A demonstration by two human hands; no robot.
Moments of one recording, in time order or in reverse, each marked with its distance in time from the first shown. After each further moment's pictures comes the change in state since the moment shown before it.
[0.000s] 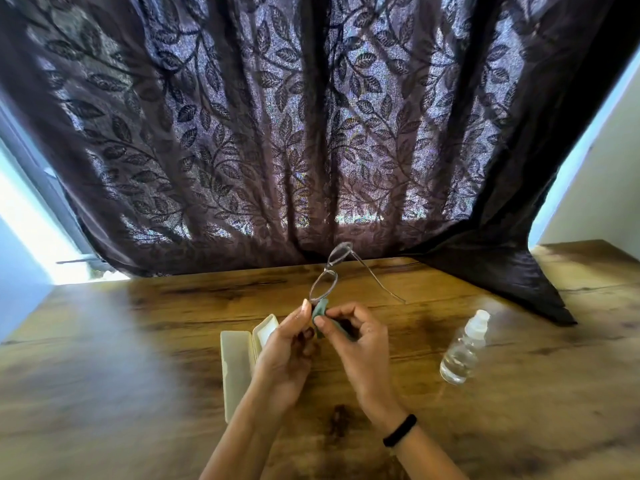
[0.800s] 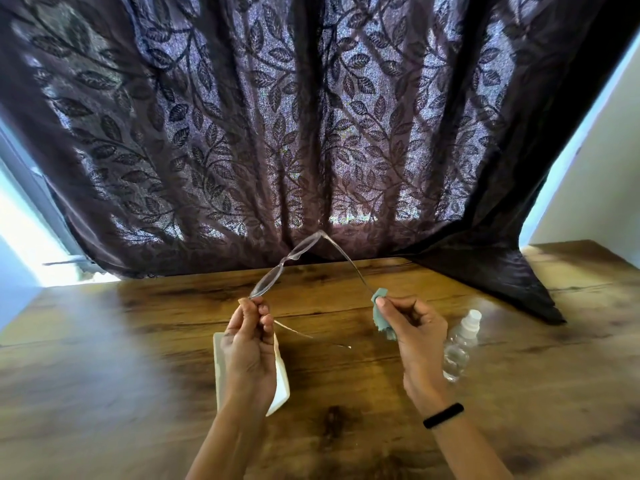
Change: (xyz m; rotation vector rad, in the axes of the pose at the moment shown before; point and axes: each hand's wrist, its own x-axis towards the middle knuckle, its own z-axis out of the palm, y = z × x) left_hand 0.001 0.010 -0.014 -0.383 0.227 0.364; right_hand 0.022 0.010 -0.059 0.188 0.284 0.121
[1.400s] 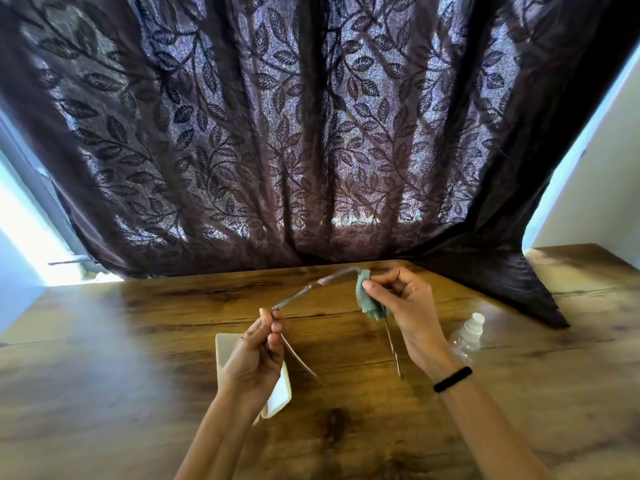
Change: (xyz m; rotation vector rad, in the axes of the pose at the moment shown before) left_hand 0.007 0.007 -0.013 0.009 -0.136 -0.377; right_hand 0.031 -0.023 0.011 -0.029 -0.343 0.073
